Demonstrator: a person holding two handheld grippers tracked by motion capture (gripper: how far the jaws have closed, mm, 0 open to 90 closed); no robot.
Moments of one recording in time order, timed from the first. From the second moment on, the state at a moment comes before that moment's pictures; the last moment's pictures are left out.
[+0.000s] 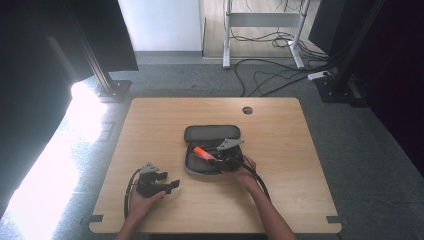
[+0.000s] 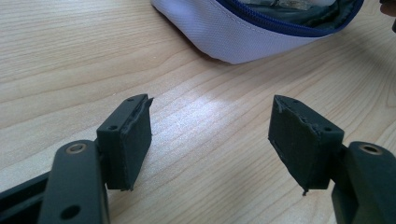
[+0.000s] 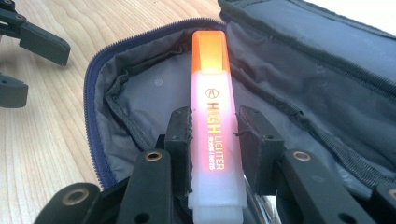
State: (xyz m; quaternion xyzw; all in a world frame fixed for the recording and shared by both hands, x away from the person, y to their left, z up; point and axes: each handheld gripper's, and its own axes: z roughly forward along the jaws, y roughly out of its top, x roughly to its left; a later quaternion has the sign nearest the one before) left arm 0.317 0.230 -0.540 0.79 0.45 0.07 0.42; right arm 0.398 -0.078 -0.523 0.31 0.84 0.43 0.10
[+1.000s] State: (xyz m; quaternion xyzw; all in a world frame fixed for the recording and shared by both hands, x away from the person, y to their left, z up) left arm 0.318 0.230 -0.541 0.79 0.45 0.07 0.42; right arm 0.394 -0.084 -0.517 0.32 0.83 0.45 0.09
